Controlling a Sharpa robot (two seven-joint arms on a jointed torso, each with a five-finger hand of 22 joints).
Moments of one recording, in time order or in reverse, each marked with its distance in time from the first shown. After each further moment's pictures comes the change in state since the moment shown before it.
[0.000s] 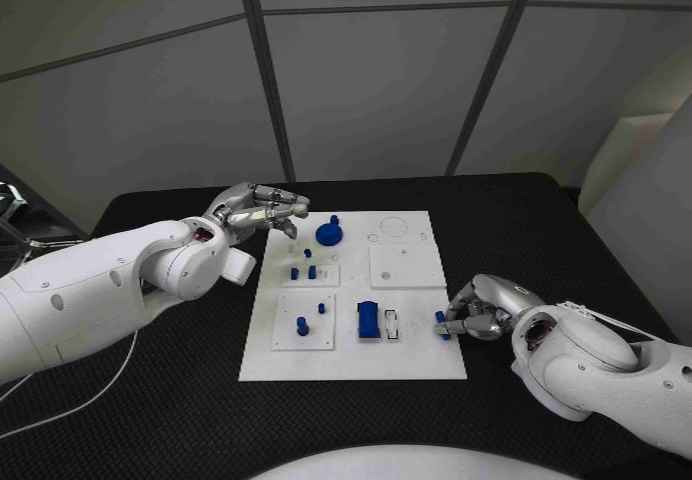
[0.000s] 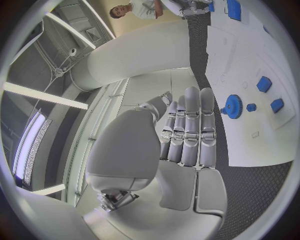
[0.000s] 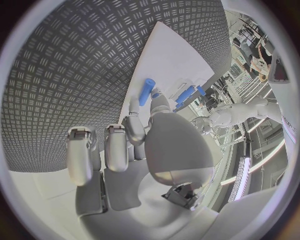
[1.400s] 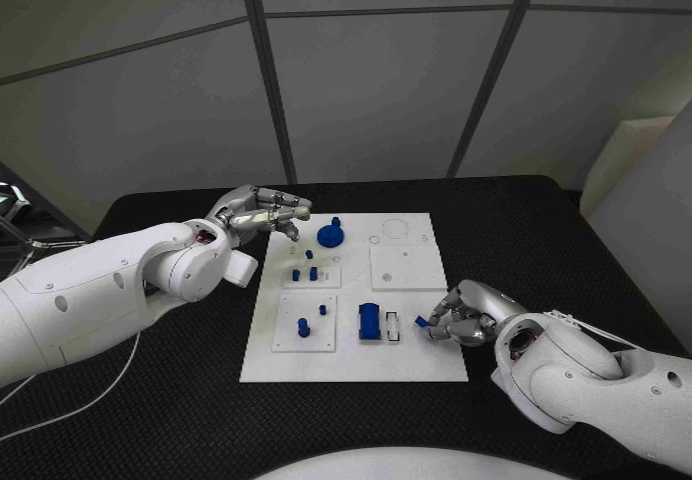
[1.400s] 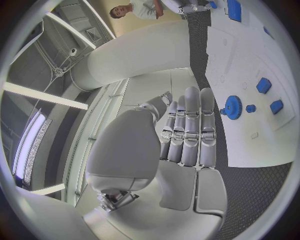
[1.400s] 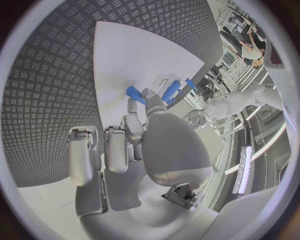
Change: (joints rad) left arm -0.003 0.004 0.000 -0.001 0.000 0.002 0.000; left_hand 0.000 0.000 0.000 0.000 0.000 0.000 0.000 0.000 0.000 0.000 0.000 0.000 0.001 0.000 0.000 0.000 -0.001 0.000 0.000 0.000 0.000 -0.001; right arm -0.009 0.049 0.000 0.049 0.094 -0.085 -0.030; right_hand 0.062 0.068 0.081 -0.128 0.250 0.019 -0.009 -0.018 -0.032 -0.008 -0.017 -0.017 0.000 0.000 -0.014 0.005 0.000 0.000 0.000 -0.015 0.000 0.000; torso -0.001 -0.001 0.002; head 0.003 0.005
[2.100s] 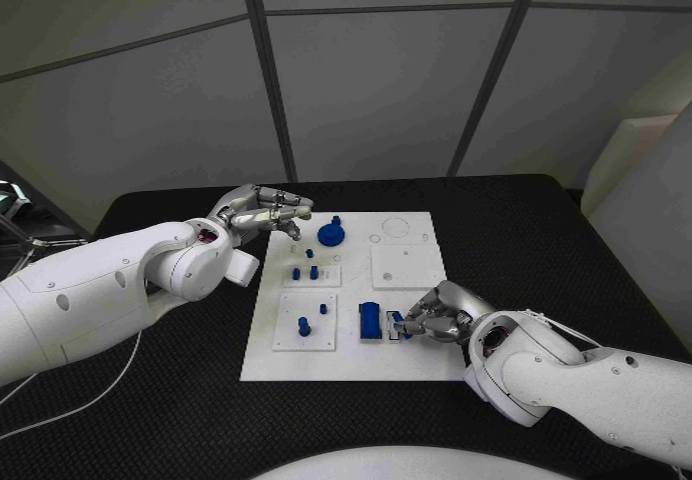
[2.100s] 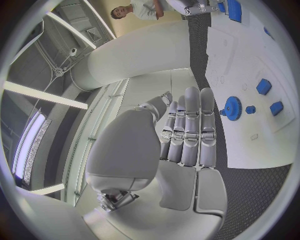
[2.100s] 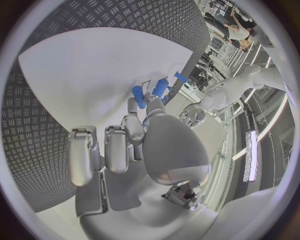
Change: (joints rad) left arm 0.000 0.002 0.000 0.002 0.000 0.001 0.000; left_hand 0.000 0.000 0.000 0.000 0.000 0.000 0.000 0.000 0.000 0.000 0.000 0.000 0.000 0.000 0.000 0.000 0.000 0.000 0.000 0.000 0.000 0.000; right arm 0.001 0.102 0.000 -0.054 0.162 -0.038 0.043; right_hand -0.041 0.040 -0.018 0.039 -0.010 0.002 0.004 0.004 -0.007 0.004 0.003 0.010 0.010 0.000 0.000 0.004 0.000 0.000 0.000 0.000 0.000 0.000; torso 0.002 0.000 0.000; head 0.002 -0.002
